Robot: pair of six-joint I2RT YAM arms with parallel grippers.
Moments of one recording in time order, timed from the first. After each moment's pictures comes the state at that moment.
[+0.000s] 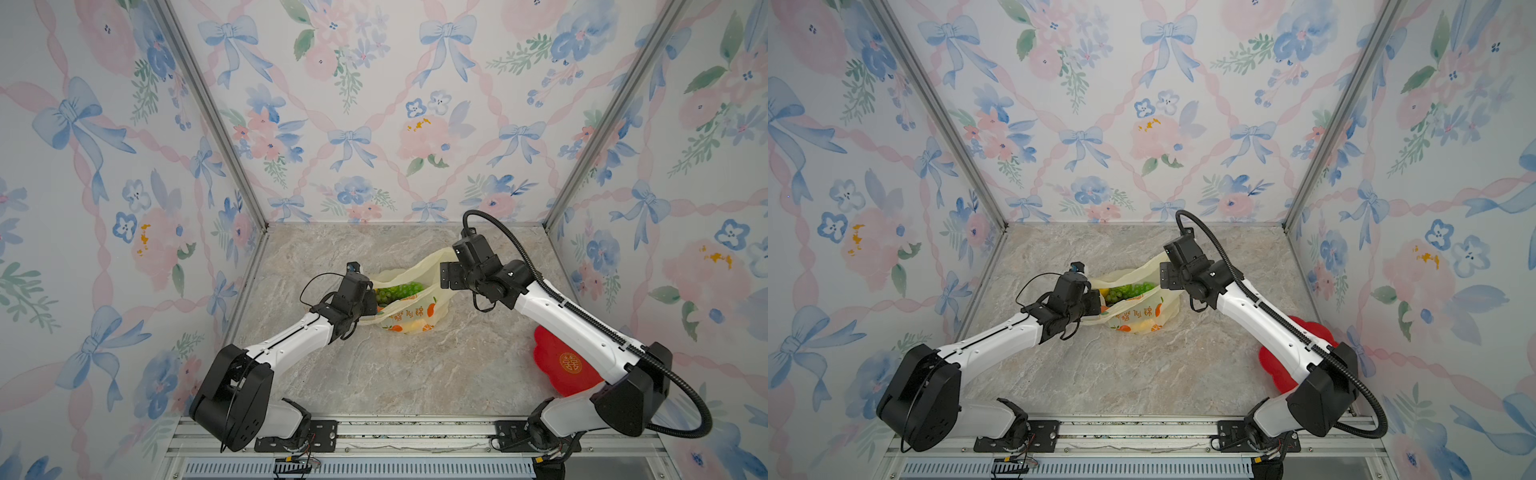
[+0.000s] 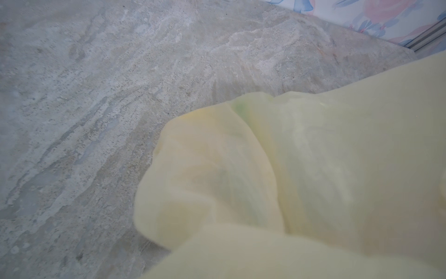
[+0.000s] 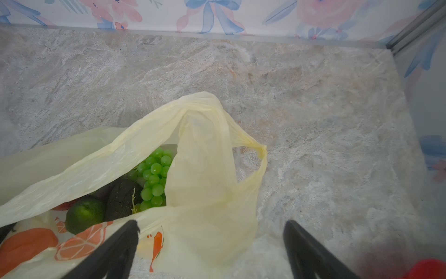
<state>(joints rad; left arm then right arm) -0.52 1.38 0.78 -0.14 -0.15 -0.51 0.72 1.46 1.43 -0.82 0.45 0.43</state>
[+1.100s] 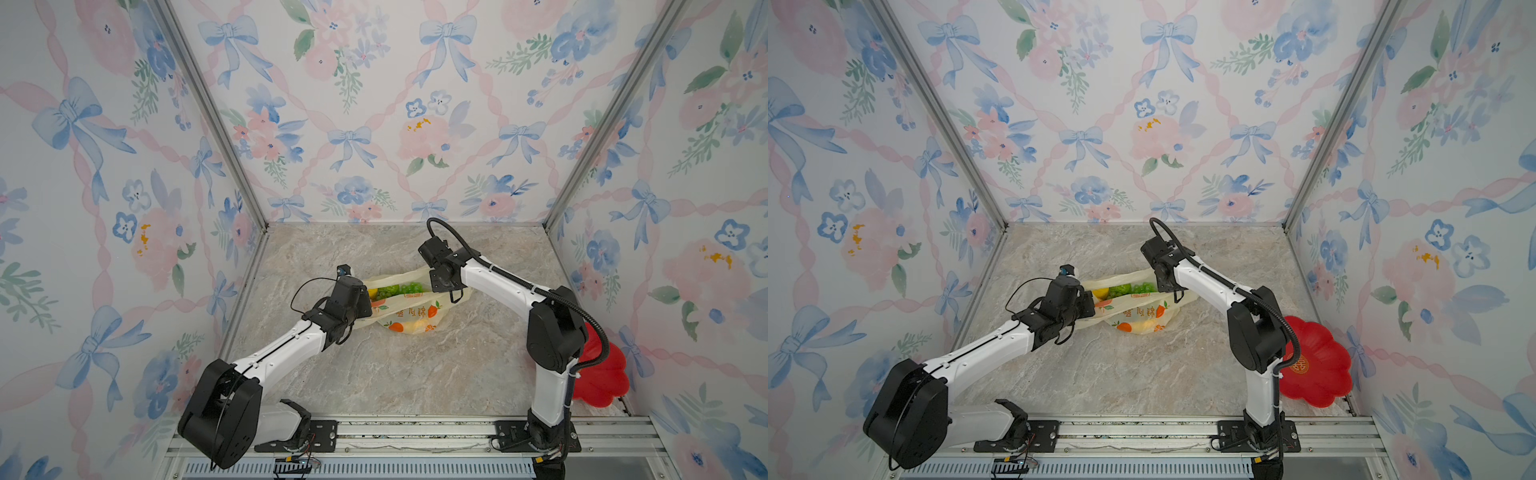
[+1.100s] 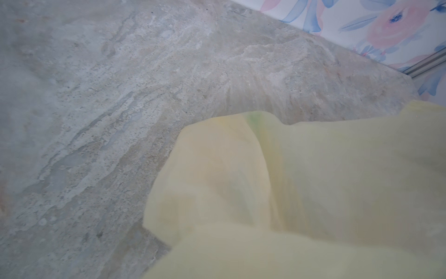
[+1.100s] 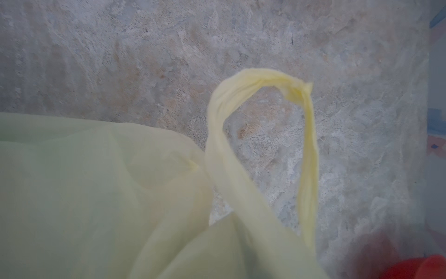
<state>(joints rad) -0.45 1.28 0.70 -0.15 -0.16 -0.57 0.59 1.90 1.53 -0.85 0.39 0.45</state>
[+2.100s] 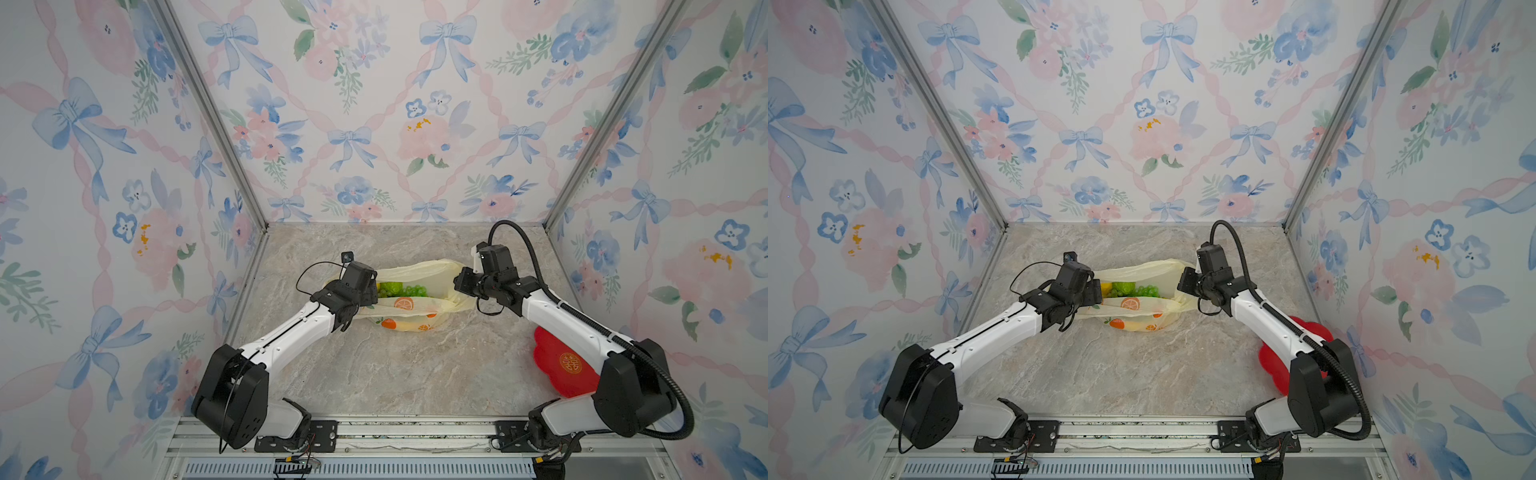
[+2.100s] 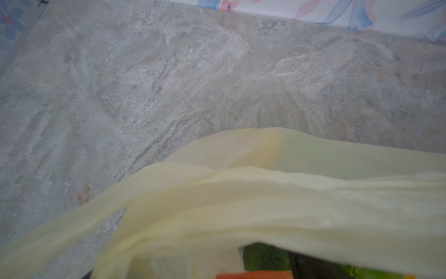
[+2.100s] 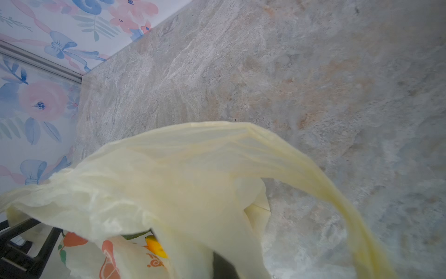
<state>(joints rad) -0.53 1.36 0.94 -0.40 -0.41 -0.52 0.44 1.43 1.06 -0.37 -0.10 0.63</state>
